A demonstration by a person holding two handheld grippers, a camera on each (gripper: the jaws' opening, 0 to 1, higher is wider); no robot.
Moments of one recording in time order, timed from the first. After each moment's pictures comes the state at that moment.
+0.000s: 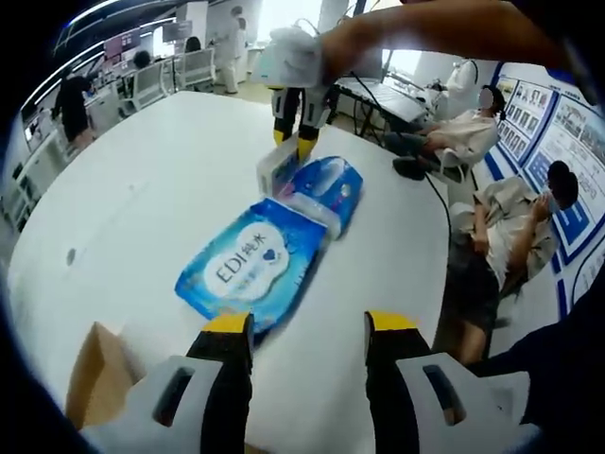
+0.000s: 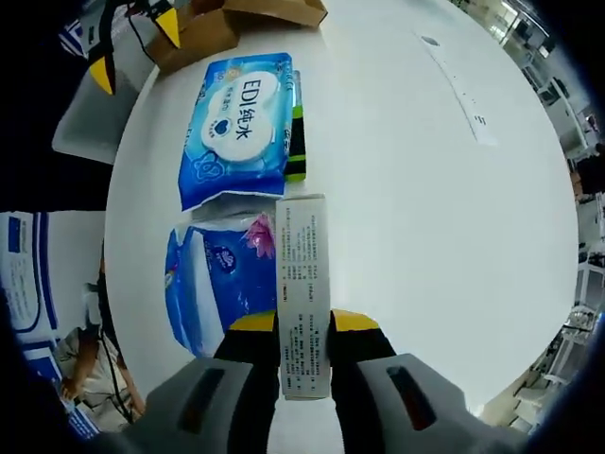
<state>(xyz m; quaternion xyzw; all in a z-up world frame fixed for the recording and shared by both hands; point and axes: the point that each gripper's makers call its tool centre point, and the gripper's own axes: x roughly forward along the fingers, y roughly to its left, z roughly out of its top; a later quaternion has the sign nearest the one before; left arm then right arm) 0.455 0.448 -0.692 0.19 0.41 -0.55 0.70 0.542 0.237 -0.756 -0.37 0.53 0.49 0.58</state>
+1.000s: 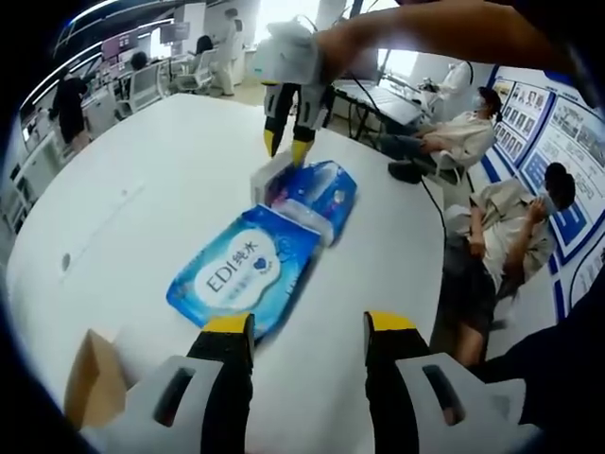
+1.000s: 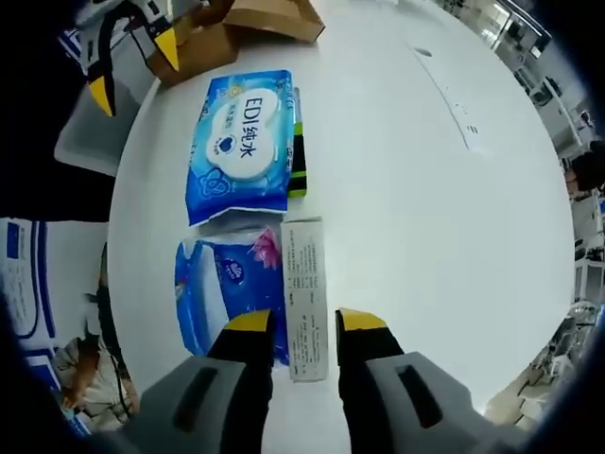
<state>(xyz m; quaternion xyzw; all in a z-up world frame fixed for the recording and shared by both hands) 0.449 0.437 -0.688 0.19 0.40 -0.56 0.70 0.542 0.244 -0.732 -0.36 0.51 0.48 0.61</state>
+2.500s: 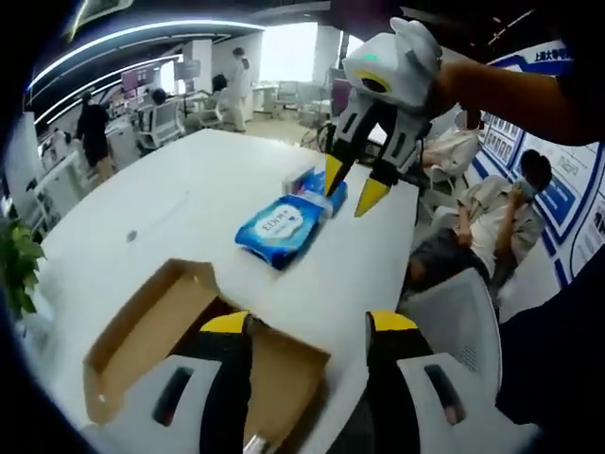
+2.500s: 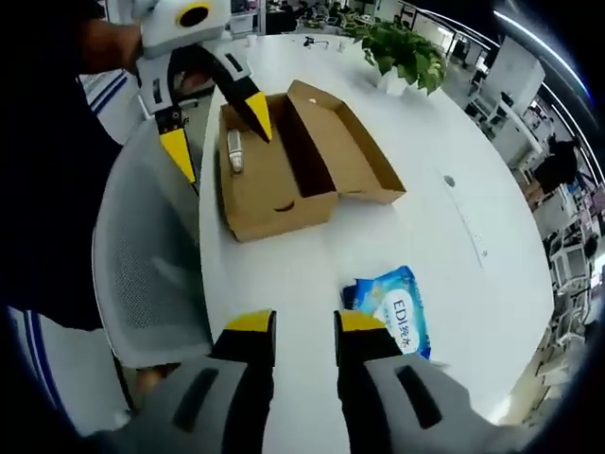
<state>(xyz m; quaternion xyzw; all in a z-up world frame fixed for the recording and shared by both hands) 0.411 0.647 -0.611 0.18 0.32 -0.56 0.74 0.410 0.522 -0.625 -0.29 0.43 0.45 0.73</state>
